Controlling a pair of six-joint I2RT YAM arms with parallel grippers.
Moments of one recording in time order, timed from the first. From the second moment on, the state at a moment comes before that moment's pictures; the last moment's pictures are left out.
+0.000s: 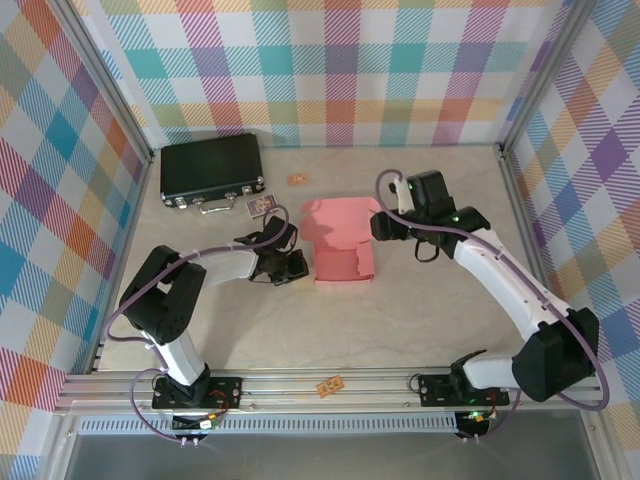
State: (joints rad) left arm -0.54 1.71 0.91 -0.26 0.24 -0.80; right arm 0.41 1.31 1.14 -0.69 -0.12 0.23
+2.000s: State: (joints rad) left arm -0.50 1.76 0.88 -0.07 0.28 -0.87; right arm 0.47 1.74 0.99 -0.32 -0.18 0.55
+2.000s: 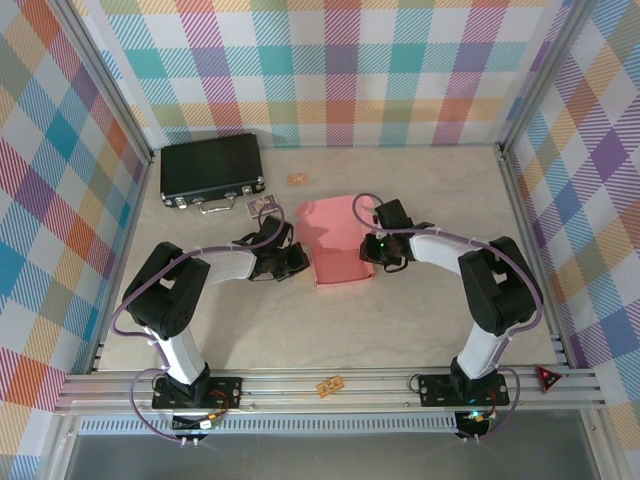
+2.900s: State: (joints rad) left arm -0.50 1.79 0.88 -0.03 0.33 -0.89; right arm 0.62 1.83 1.13 -0.50 0.21 0.53
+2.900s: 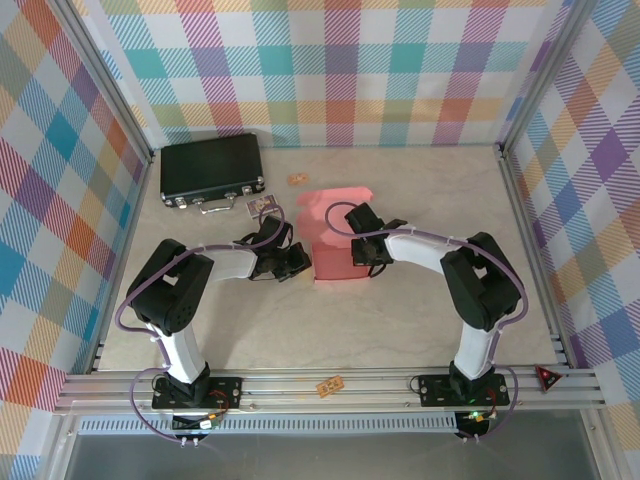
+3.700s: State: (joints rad) left arm -0.49 1.80 0.89 -0.03 0.35 -0.90; right arm 0.68 1.93 1.26 -0.64 0.41 0.55
